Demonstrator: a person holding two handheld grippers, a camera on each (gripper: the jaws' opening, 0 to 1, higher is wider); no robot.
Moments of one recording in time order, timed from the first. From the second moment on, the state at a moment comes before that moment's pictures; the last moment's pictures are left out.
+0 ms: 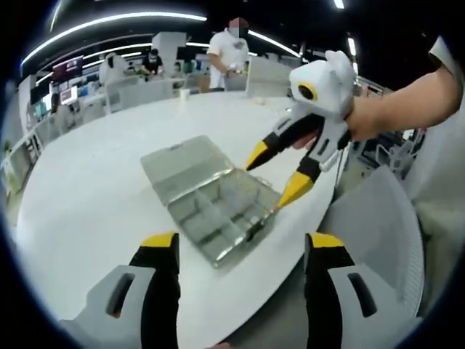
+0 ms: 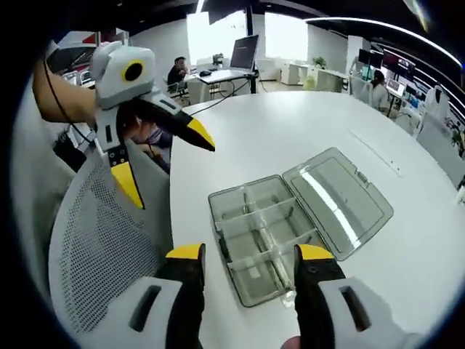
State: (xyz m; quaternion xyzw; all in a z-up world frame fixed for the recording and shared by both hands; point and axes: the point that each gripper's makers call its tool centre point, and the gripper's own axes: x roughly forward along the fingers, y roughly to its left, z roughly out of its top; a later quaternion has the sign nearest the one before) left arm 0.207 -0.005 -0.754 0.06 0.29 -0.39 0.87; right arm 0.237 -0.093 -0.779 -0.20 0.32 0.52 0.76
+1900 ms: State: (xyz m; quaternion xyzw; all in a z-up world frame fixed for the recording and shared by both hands) left arm 0.196 0.026 -0.741 0.00 0.28 -0.30 0.91; right arm 0.189 -0.156 -0.750 -0.02 0.31 0.37 0.88
